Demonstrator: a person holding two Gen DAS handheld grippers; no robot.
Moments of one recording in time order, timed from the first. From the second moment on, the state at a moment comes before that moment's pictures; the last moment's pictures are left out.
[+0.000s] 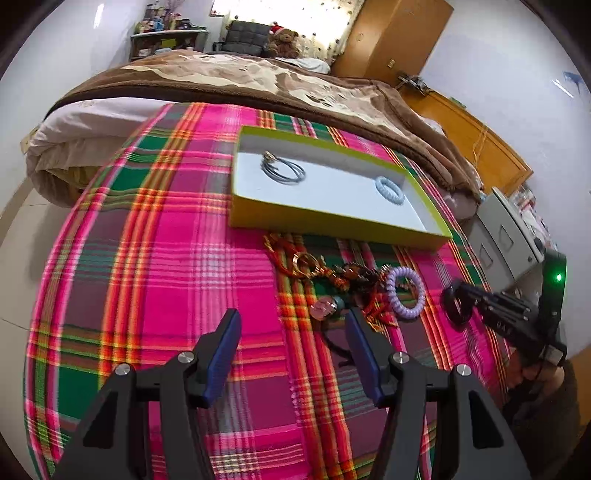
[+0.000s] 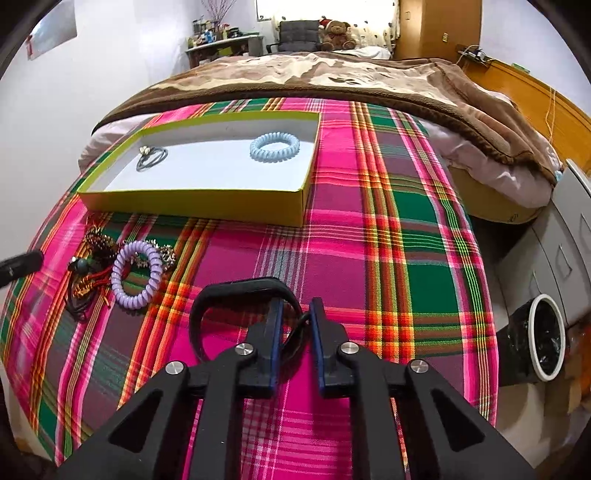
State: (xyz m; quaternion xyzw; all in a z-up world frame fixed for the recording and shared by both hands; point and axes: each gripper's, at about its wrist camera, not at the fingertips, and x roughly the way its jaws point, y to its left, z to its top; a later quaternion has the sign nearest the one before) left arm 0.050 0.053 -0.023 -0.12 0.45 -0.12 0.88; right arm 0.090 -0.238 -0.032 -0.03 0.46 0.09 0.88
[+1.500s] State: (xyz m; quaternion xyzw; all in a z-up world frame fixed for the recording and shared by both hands) left arm 0.095 0.008 -0.035 0.02 0.44 -0.11 0.89; right arm 0.074 -0.252 -0.010 0.05 0.41 0.10 0.91
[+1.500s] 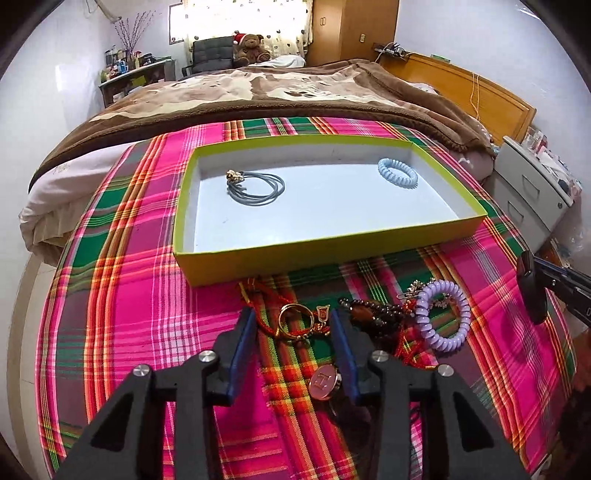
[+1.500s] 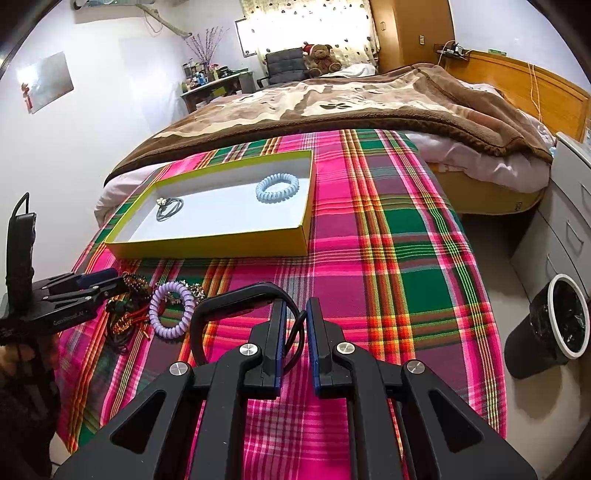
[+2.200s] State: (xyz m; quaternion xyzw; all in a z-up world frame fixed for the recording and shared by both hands) left arm 0.084 0.008 -0.026 0.03 0.42 -0.12 0.90; right arm 0.075 -0.255 -0.009 0.06 0.41 0.10 0.91
